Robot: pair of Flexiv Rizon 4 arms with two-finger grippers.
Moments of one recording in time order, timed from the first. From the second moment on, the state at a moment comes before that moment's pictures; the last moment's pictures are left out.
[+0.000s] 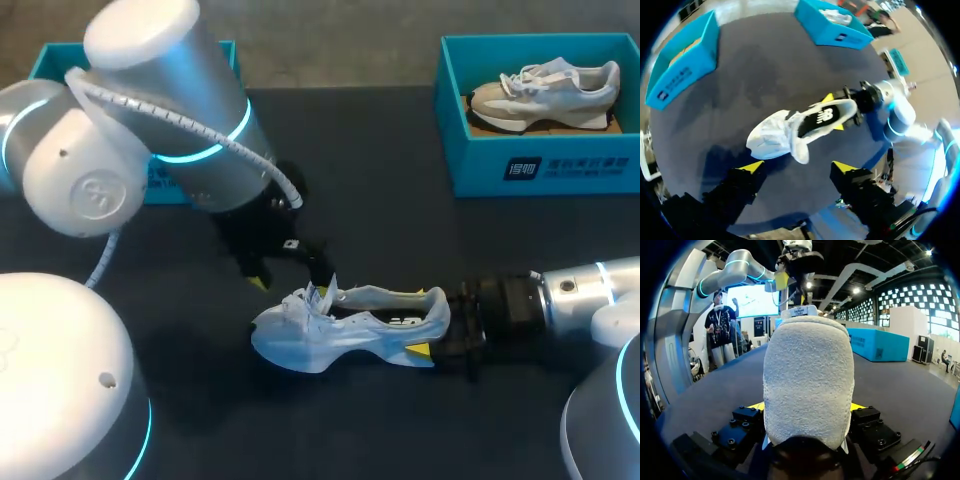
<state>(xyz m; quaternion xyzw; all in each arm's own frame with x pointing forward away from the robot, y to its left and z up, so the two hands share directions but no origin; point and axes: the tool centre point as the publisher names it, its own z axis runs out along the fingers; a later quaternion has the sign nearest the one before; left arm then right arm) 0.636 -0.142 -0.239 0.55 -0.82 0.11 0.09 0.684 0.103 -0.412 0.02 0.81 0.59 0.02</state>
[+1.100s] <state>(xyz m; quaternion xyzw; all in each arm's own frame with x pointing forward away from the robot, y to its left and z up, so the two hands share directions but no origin) 0.644 -0.211 -0.211 0.05 -1.00 0.04 0.06 0.684 0.103 -0.412 0.02 0.81 0.59 0.02</state>
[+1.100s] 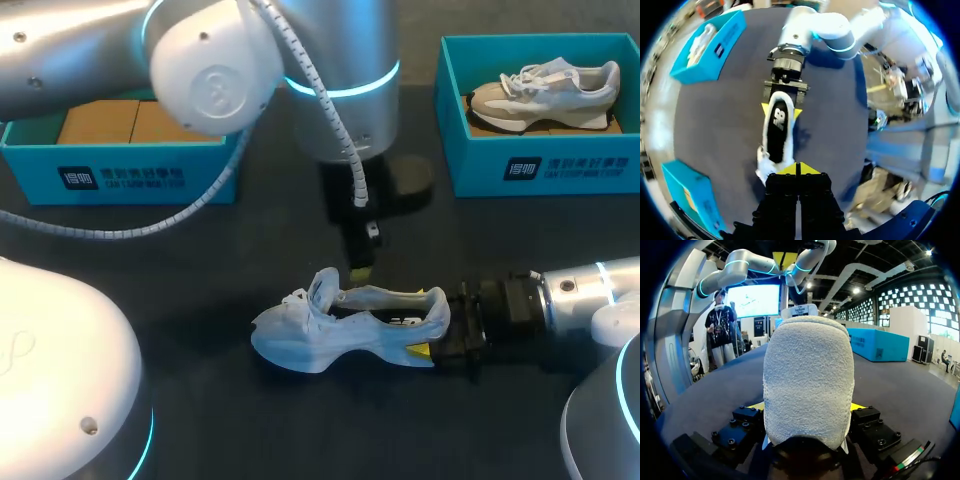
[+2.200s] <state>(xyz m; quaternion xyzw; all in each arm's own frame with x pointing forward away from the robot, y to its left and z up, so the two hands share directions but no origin) 0.667 -0.243 -0.311 -0.07 -1.00 0.06 0.04 0.684 0.103 -0.412 0.02 0.81 0.59 0.02</state>
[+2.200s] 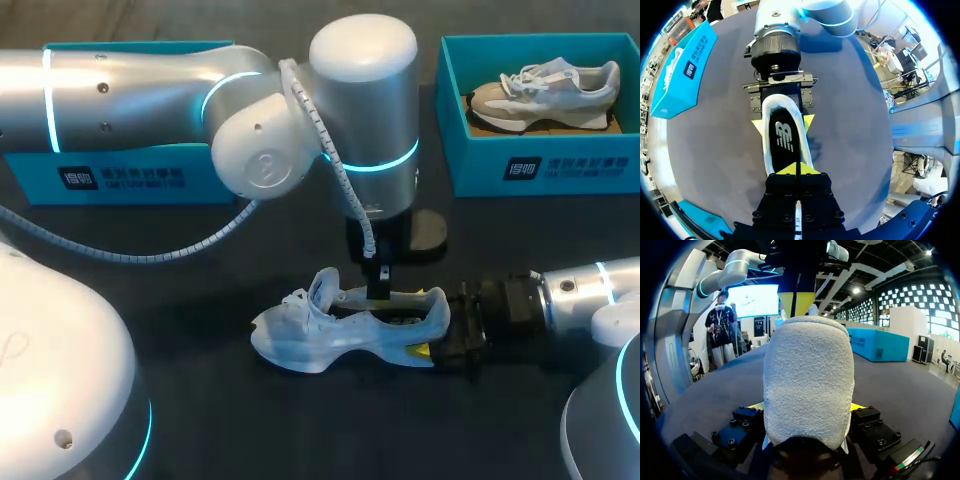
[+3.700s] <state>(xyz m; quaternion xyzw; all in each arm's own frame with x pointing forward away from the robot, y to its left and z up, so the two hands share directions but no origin) 0.647 -0.223 -0.385 -0.10 -0.99 0.03 0.13 0.683 0.103 -0.412 0.02 0.81 0.59 0.02</state>
